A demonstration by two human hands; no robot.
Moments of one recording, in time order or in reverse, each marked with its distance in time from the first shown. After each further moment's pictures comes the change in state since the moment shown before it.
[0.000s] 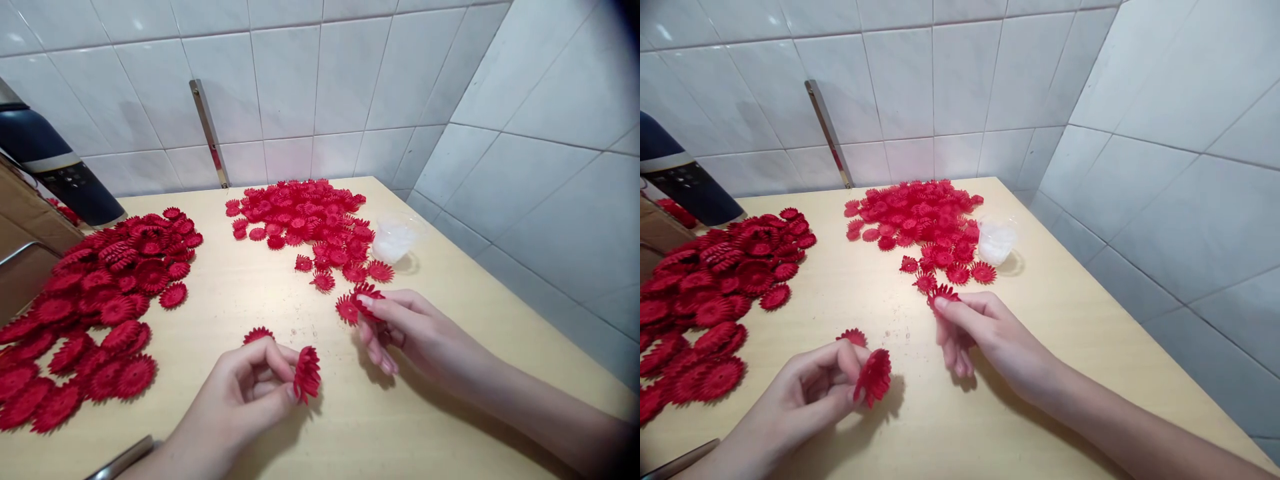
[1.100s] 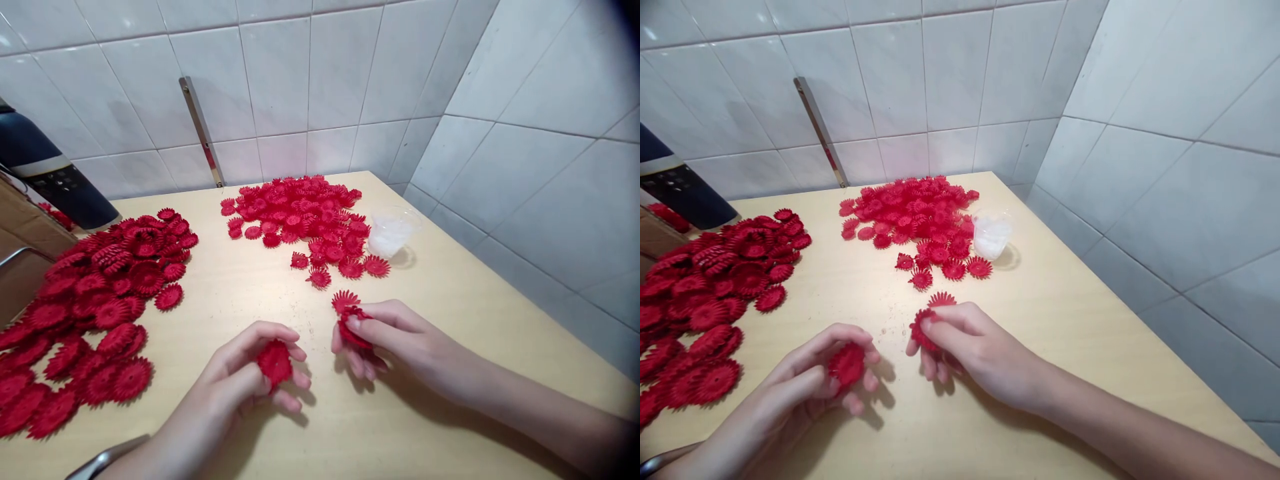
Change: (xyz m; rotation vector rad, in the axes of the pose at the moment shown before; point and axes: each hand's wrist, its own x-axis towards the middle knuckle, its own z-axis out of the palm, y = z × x) left_hand -0.002 0.007 -0.002 -0.119 -0.058 -0.132; right_hand -0.006 -0.004 0.009 -0.202 -0.127 0.019
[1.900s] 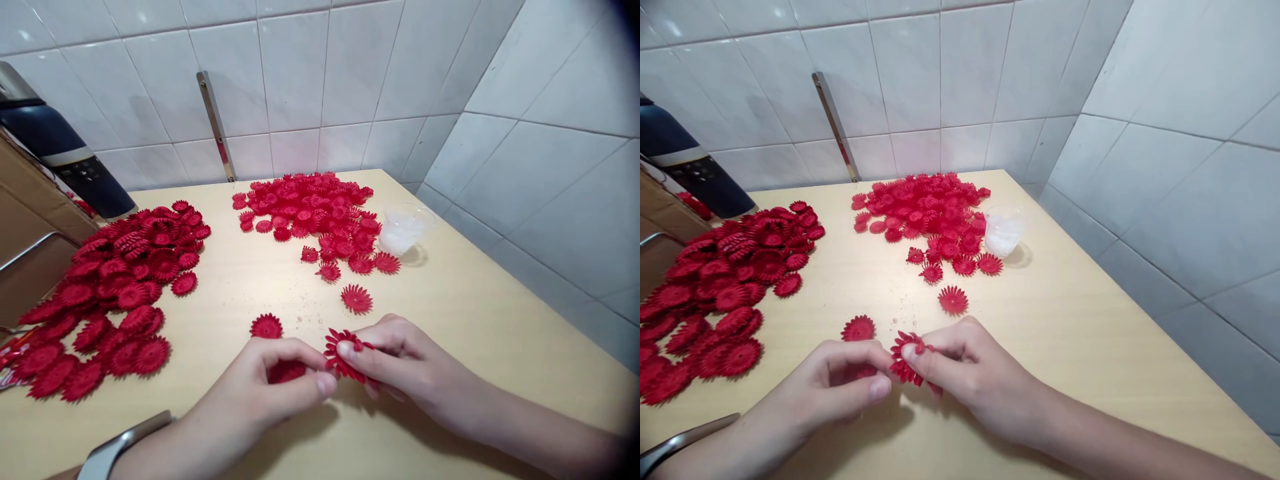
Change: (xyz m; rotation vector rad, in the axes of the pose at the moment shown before) left_hand 0.001 0.000 0.008 0.438 -0.027 -0.034; right_hand -0.010 0.001 0.021 -0.188 -0.047 -0.055
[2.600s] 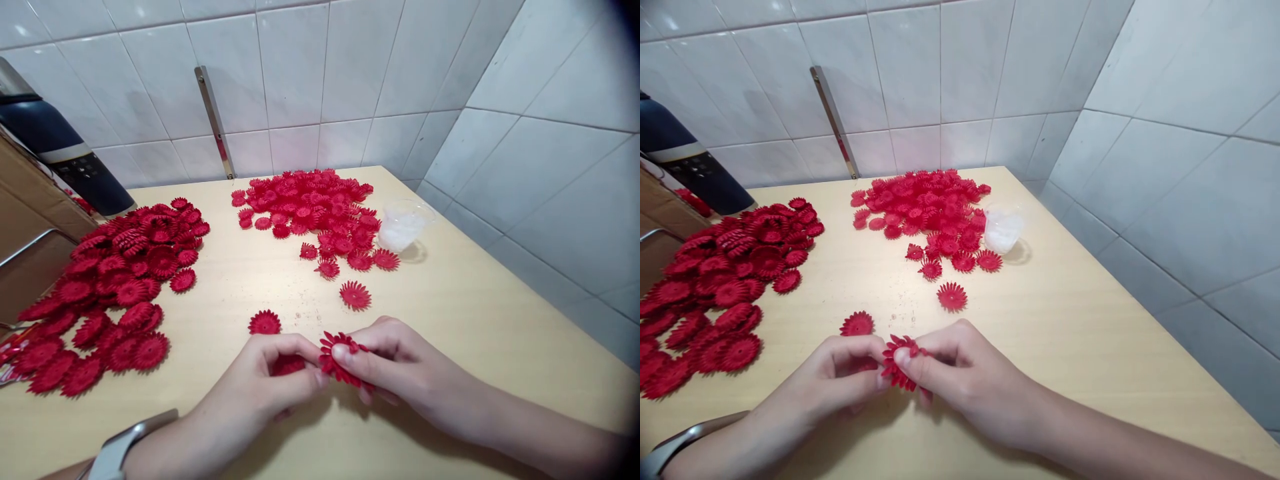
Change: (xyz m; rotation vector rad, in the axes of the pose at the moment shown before) left_hand 0.005 -0.007 0.002 -0.111 -0.005 -0.063; right_hand 0.000 0.000 0.003 0.062 -0.059 -0.011
